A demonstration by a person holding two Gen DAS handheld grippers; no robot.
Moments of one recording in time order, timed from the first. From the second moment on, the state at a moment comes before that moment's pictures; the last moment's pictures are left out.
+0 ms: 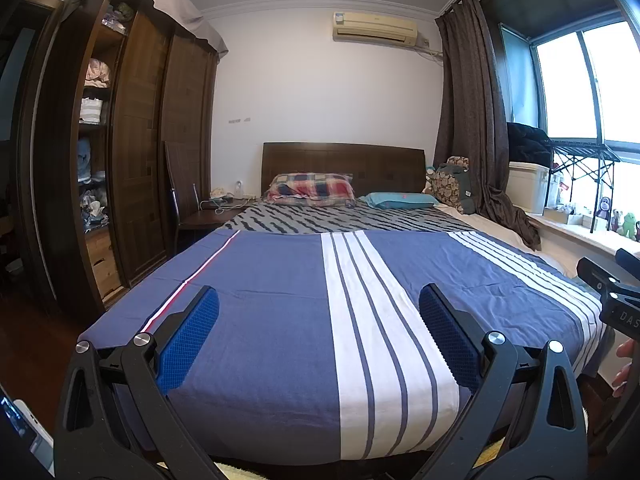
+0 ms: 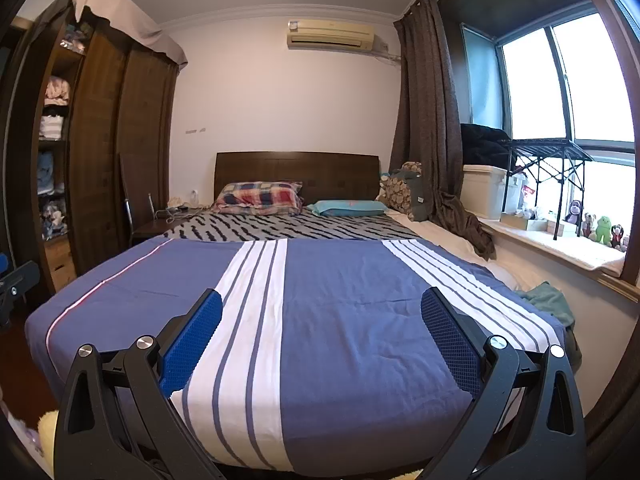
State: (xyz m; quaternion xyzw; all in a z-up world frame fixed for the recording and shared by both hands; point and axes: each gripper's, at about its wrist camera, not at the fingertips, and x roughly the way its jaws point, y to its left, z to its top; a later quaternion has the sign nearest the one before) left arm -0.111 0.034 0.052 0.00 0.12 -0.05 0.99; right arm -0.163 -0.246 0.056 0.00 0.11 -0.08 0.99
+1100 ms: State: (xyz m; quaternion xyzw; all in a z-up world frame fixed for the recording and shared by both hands) left arm -0.115 0.031 0.053 0.00 0.12 -0.04 0.99; right arm -0.163 -0.240 0.057 0.00 0.11 -0.08 0.99
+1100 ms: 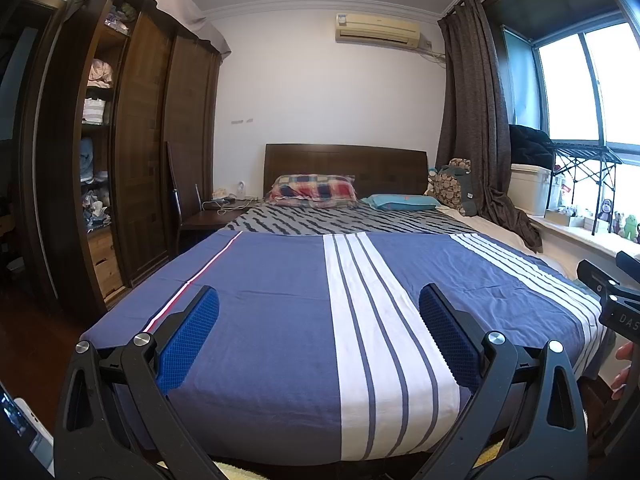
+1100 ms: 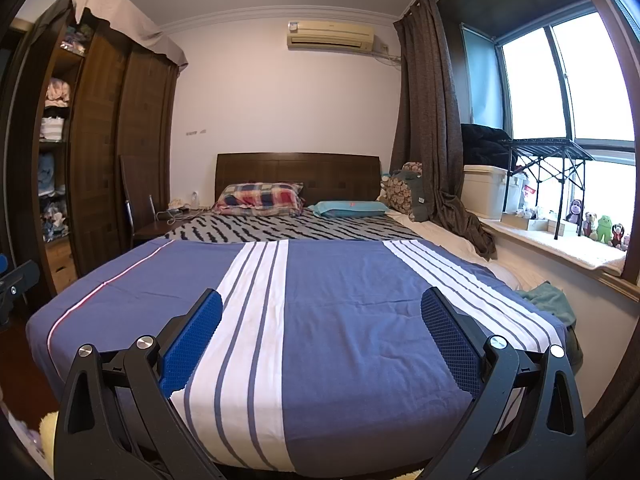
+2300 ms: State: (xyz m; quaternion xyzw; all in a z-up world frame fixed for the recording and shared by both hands) left arm -0.105 0.038 0.047 -0.02 0.14 -0.01 0.99; right arm -0.156 -0.240 0.051 0.00 0.13 -0.08 0.99
